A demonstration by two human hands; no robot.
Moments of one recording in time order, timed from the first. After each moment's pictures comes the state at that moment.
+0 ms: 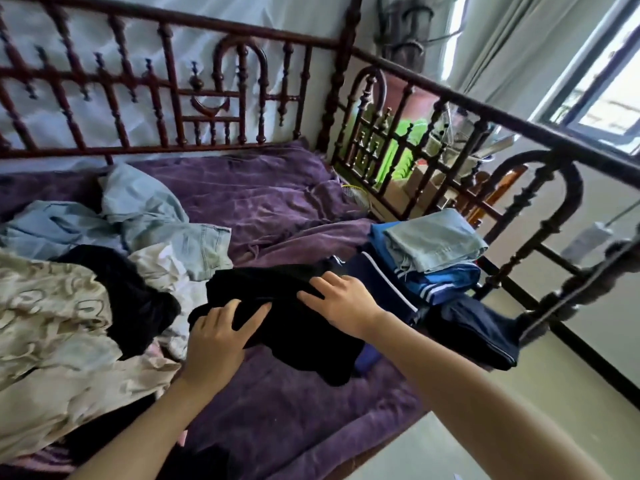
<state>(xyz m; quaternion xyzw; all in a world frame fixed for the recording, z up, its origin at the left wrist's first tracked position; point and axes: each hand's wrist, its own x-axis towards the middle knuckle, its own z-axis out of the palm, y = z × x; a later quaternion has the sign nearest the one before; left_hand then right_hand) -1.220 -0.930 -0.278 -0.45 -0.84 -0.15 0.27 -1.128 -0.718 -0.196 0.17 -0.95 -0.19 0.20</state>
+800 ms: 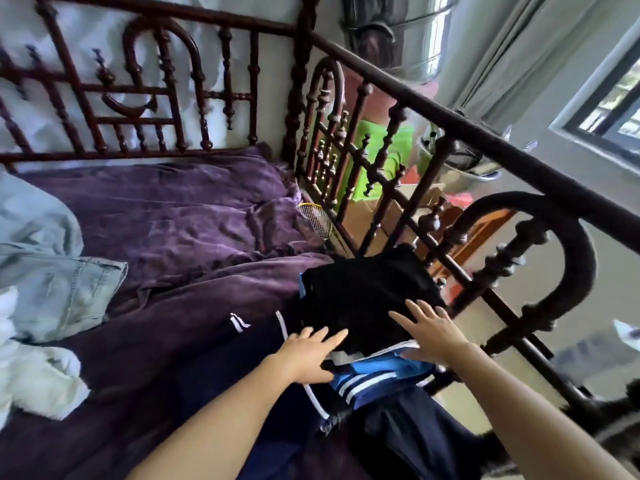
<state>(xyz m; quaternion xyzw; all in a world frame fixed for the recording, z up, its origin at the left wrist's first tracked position) -1.201 -0.432 -0.262 -0.53 -0.80 -0.03 -0.27 -1.072 -0.224 -0.206 -0.16 -0.93 -0.18 -0.27</state>
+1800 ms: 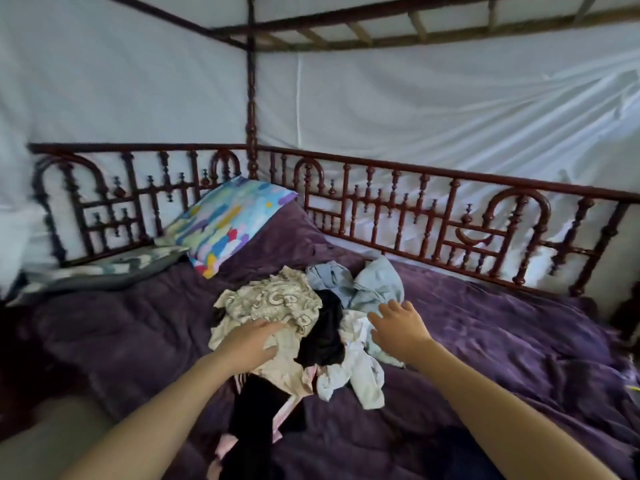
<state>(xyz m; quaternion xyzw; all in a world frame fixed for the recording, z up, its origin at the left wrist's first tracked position) -1.136 -0.961 -0.160 0.03 -0.99 -0.12 -0.02 -1.230 -0.700 -0.114 0.33 -0.92 -0.19 0.09</state>
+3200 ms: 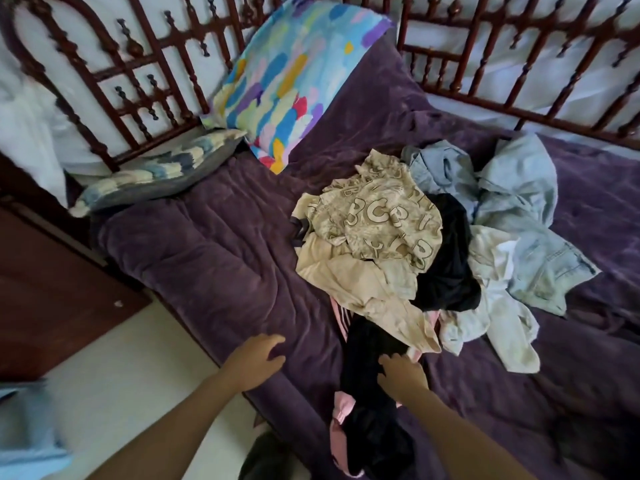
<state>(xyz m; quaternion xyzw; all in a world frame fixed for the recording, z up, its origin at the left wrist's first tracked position) -1.141 -1.207 -0.337 0.18 -0.92 -0.25 -0.23 -1.256 -0.953 -0.401 0.25 -0.91 -0.04 -0.33</state>
